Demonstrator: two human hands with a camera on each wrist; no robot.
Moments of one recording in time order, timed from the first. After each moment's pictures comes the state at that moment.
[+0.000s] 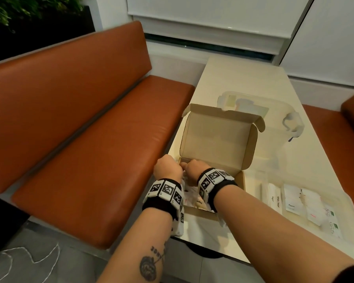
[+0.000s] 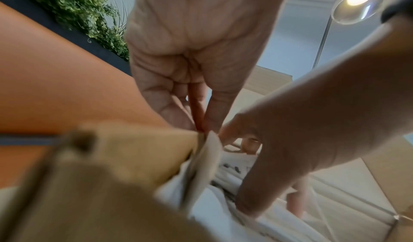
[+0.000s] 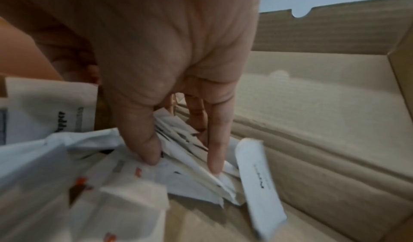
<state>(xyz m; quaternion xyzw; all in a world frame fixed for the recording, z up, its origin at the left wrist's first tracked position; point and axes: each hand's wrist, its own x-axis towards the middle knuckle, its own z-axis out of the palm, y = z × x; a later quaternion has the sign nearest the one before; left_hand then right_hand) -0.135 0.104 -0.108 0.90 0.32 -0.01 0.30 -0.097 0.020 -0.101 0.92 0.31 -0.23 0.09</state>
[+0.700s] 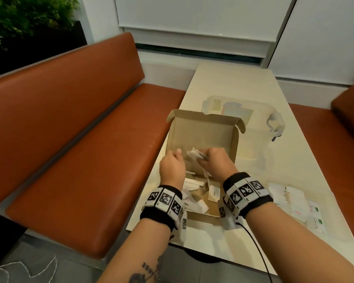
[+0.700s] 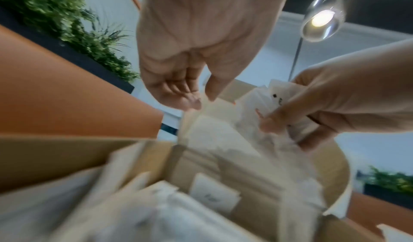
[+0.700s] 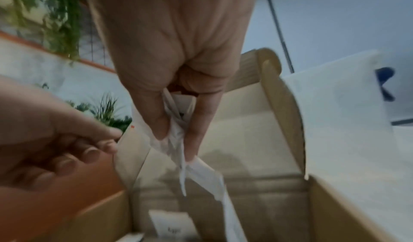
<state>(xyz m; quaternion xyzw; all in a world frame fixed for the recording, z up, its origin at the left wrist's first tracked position) -0.136 0.057 -0.082 0.84 0.25 0.12 0.46 -0.102 -0.065 -0.049 0.96 0.18 -0.06 -0.23</state>
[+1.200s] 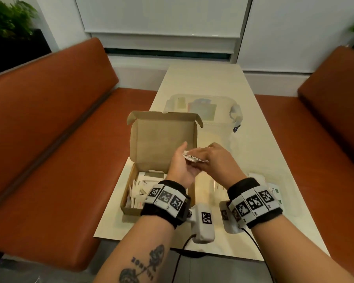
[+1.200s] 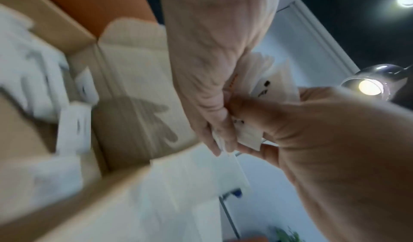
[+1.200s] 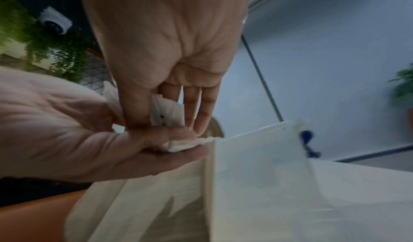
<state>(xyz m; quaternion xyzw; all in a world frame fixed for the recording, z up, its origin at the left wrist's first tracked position) -0.133 -0.054 -0.044 0.32 0.21 -0.15 0.91 -0.130 -0.168 -0.031 0.94 0.27 0.06 -0.18</state>
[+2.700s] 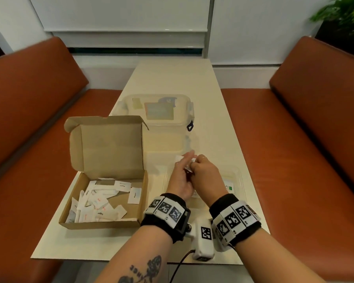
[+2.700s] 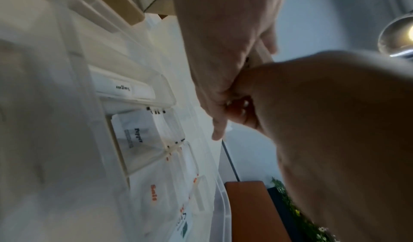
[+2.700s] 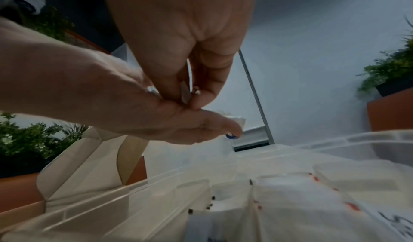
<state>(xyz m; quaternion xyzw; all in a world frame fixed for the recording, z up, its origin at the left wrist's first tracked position) -0.121 -0.202 -0.078 0.32 0.21 -0.15 0.91 -0.132 -0.279 -0.077 0.95 0.11 0.04 -0.28</state>
